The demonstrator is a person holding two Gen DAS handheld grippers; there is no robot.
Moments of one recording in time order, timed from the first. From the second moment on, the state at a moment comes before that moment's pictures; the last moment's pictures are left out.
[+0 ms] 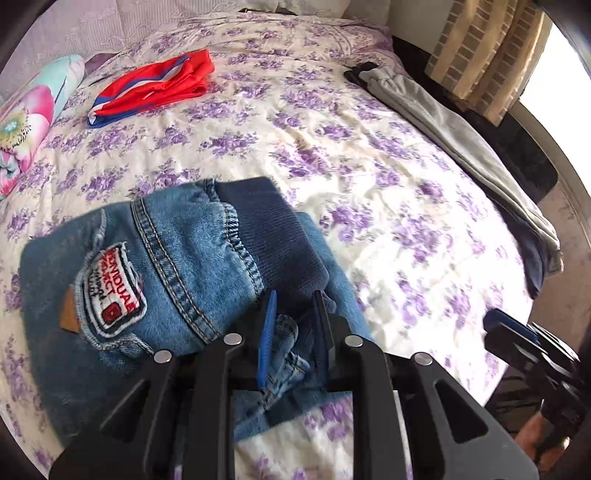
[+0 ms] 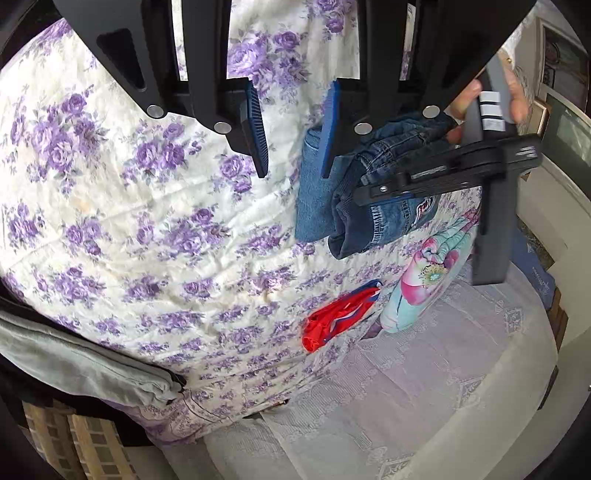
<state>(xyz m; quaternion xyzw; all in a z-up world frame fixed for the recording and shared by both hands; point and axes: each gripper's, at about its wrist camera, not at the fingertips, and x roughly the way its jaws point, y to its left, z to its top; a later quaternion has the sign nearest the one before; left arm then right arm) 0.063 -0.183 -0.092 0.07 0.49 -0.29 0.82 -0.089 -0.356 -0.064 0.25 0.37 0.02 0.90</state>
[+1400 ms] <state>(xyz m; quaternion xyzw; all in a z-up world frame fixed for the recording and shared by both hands) 0.062 -0.023 -0.065 -0.08 0.45 -0.31 0.83 -0.010 -0.270 -0.015 0.27 0.36 0.12 0.89</state>
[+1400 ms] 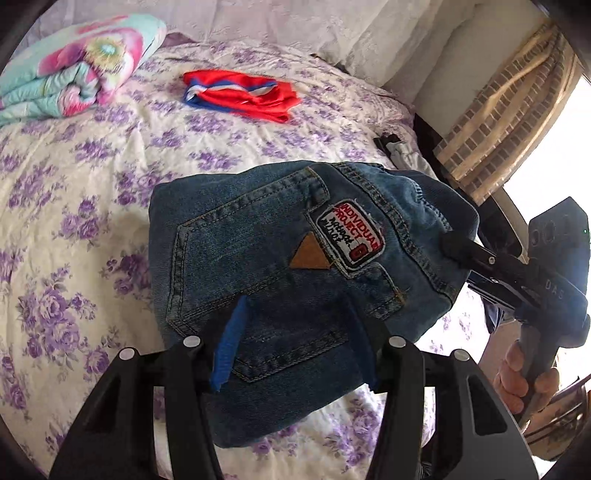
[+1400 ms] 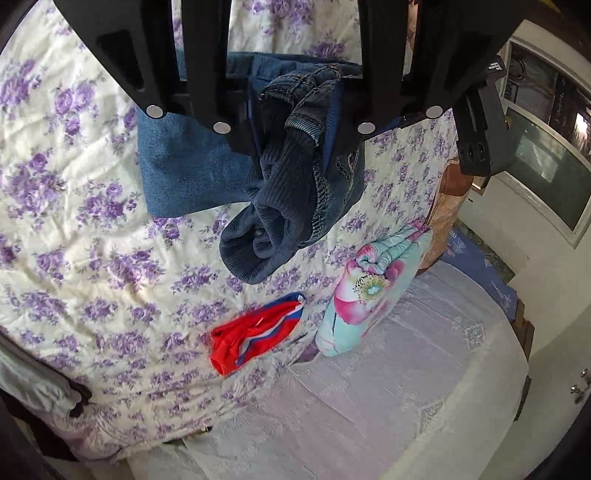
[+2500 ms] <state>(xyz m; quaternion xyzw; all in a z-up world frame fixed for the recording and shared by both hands) 0.013 -0.042 -0.108 -0.02 0.48 -0.28 0.83 0.072 -0.233 -0.053 -0.03 0.48 -0.01 0.88</state>
